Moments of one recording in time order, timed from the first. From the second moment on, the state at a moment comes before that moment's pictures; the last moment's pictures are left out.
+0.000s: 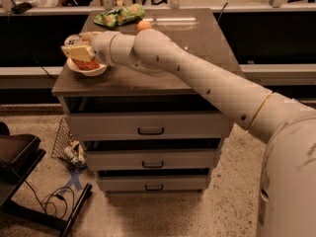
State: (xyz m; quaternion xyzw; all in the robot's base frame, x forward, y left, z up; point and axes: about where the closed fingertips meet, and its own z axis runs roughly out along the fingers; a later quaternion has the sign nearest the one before) arm 0.714 0.229 0.918 -0.41 0.62 0.35 0.58
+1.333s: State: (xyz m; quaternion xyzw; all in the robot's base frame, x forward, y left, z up) arm 0.770 0.118 1.038 -0.36 0.65 0.32 0.60
